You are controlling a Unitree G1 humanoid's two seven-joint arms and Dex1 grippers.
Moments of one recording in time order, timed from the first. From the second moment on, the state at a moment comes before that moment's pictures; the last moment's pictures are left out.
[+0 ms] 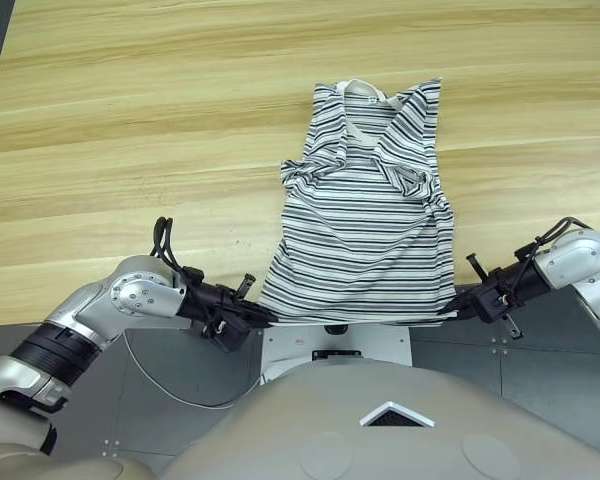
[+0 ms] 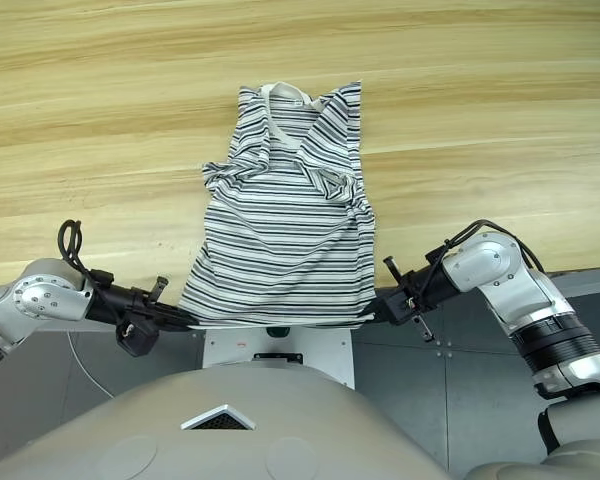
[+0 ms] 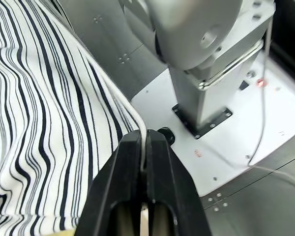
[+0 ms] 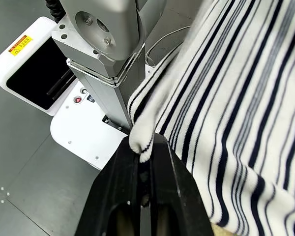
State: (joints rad) left arm 0.05 1.07 -0.62 0.01 0.02 -0.75 -1.08; right arm -0.04 -0.95 0.48 0.11 0.13 -0.47 1.51
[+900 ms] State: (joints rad) left arm -0.63 0.49 -0.18 0.86 -0.42 -0.14 -1.23; right arm -0.44 -0.51 0.10 0.67 0.43 0.03 1.18
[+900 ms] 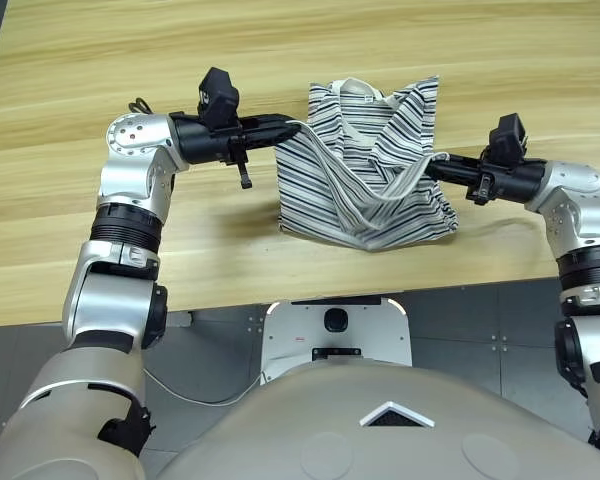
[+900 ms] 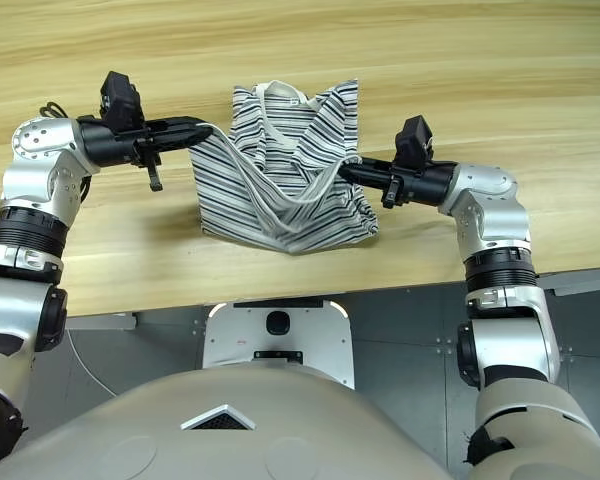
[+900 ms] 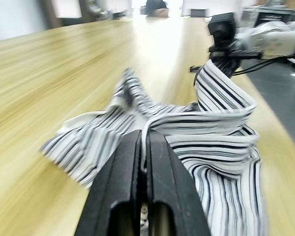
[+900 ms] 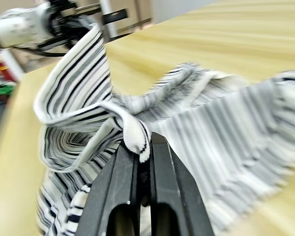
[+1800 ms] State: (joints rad) left arm -0.80 0.32 0.10 1.20 -0.26 -0.32 -1.09; right arm -0.63 -0.38 -0.10 1.03 0.27 -0.25 0.87
